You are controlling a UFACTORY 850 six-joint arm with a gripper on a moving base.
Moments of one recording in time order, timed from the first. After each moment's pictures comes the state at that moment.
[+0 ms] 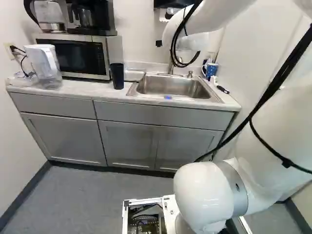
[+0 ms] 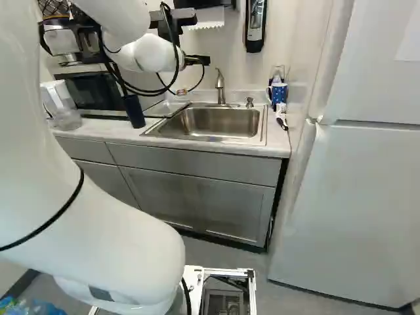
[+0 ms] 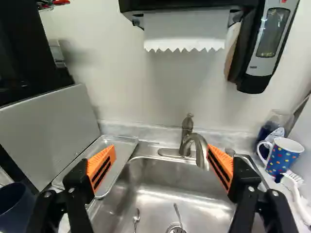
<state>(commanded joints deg) 0.0 8.9 -52.2 0.0 21.7 0.0</state>
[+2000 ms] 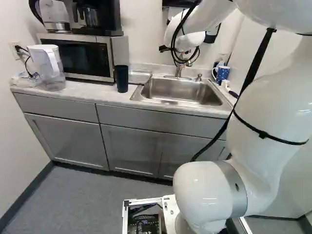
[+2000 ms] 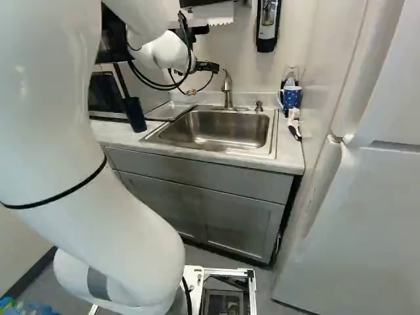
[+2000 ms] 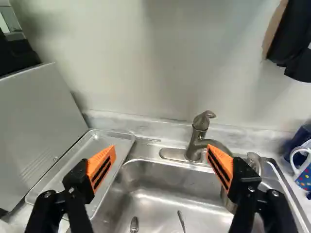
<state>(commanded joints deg) -3.0 -1.9 -62.6 0.0 12.1 0.0</state>
